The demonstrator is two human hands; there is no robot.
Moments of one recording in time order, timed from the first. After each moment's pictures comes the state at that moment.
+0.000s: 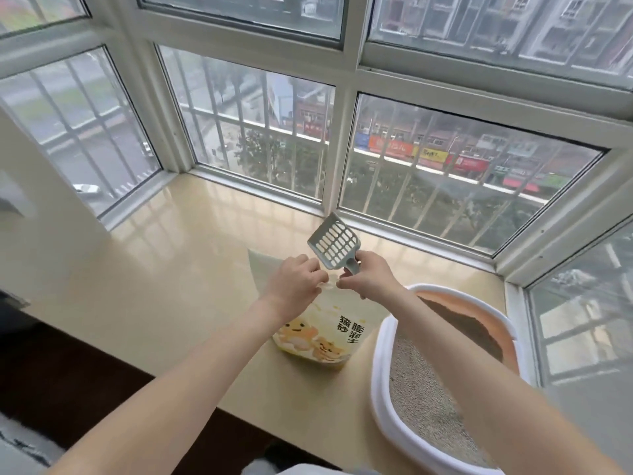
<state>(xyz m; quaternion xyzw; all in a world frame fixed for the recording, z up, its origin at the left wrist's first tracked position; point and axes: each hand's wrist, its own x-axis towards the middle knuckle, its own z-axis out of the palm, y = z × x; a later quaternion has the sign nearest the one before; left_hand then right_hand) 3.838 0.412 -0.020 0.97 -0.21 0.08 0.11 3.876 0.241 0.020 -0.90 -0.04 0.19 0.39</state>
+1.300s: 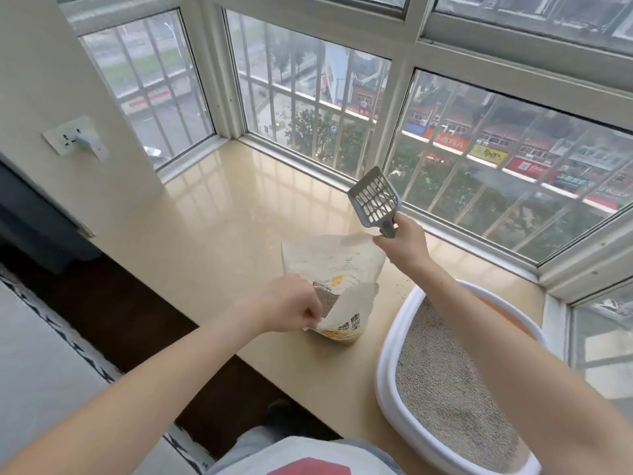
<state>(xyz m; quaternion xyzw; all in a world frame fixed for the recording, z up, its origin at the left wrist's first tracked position) 3.745 0.414 -0.007 0.96 -0.21 -0.13 0.14 3.900 0.221 0.001 -0.92 -0.10 0.05 0.38</state>
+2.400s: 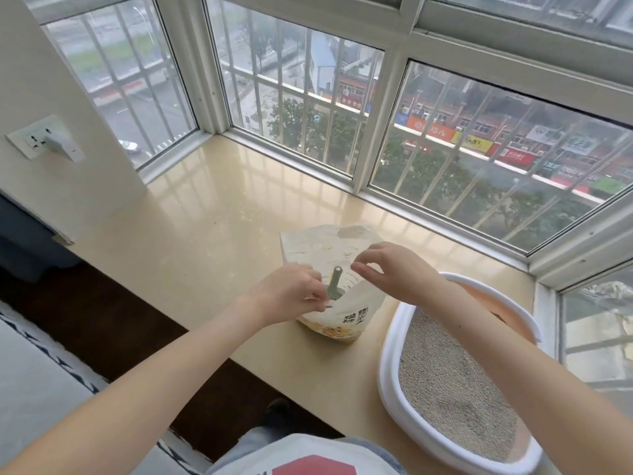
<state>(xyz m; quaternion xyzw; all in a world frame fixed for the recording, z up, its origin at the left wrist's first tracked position) 3.771 0.439 -0.015 0.95 -0.22 -0.04 0.23 3.863 0.222 0.016 -0.91 -0.38 0.11 0.14</state>
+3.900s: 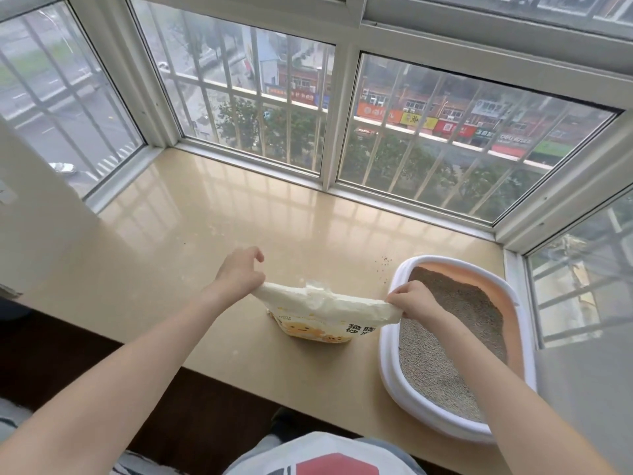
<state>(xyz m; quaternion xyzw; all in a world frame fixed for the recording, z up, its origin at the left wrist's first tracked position) 3.835 0.518 -0.062 0.94 0.12 -0.14 0.29 3.840 0.180 -0.057 -0.86 0.16 0.26 0.41</state>
